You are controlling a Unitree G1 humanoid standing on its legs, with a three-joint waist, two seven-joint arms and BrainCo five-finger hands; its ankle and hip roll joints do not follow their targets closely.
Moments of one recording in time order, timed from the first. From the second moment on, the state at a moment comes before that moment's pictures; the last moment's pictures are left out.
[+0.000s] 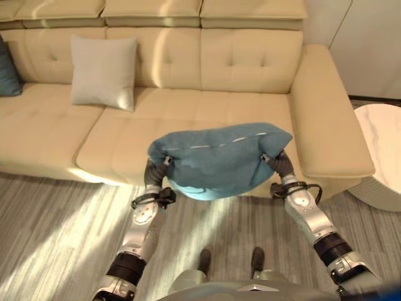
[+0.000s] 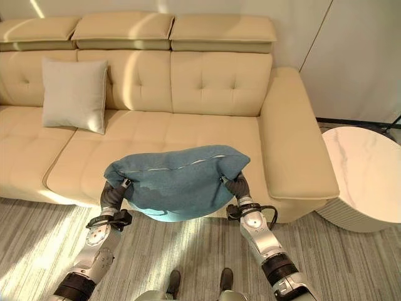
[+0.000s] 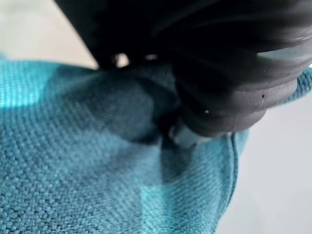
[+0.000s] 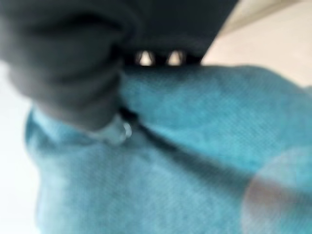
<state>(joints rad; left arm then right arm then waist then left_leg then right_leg) -0.05 0.30 -0.21 0.26 -0.60 -0.26 0.24 -0.23 -0.32 0.35 0.39 0.29 -0.17 -0.18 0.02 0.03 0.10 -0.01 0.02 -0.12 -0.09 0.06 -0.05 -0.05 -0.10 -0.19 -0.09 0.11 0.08</state>
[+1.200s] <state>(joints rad) -0.12 0.30 -0.28 0.30 -0.60 -0.21 0.21 -0.19 -0.32 0.28 0.37 0.31 -0.14 -0.20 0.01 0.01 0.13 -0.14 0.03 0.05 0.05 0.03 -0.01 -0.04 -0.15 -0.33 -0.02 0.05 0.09</state>
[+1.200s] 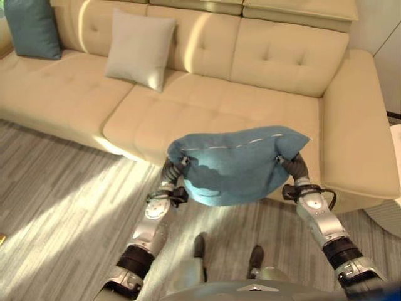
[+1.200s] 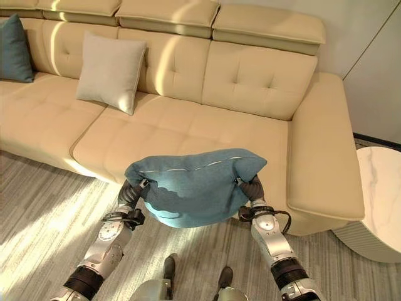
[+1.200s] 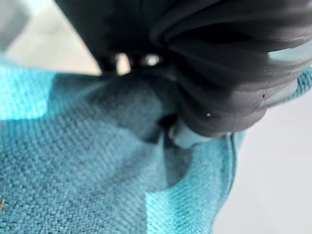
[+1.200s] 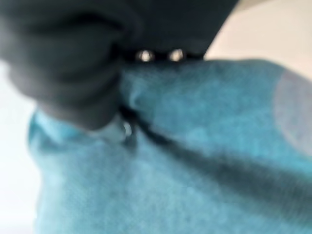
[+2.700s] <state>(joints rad) -0.05 0.32 -0.19 0.29 -0.60 -0.18 0.15 -0.14 -0.28 0.28 0.35 0.29 -0.12 -0.13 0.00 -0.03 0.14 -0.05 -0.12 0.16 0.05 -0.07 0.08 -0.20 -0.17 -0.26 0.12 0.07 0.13</state>
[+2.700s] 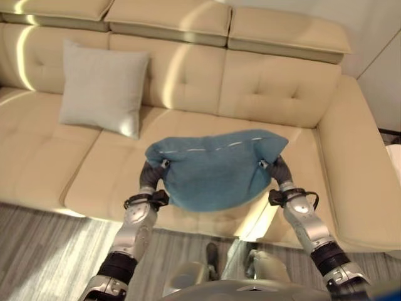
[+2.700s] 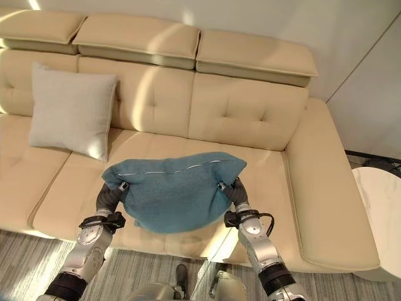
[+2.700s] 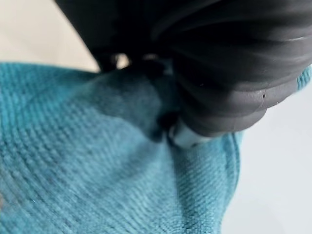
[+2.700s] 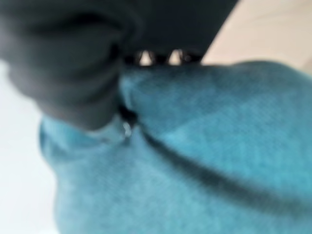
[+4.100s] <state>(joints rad) -0.91 0.52 -0.35 0.58 -0.57 -0.33 0.41 -0.93 -0.40 0.35 0.53 0.13 -0.11 -0.51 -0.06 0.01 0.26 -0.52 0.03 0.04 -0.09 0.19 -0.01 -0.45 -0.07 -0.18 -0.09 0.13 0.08</state>
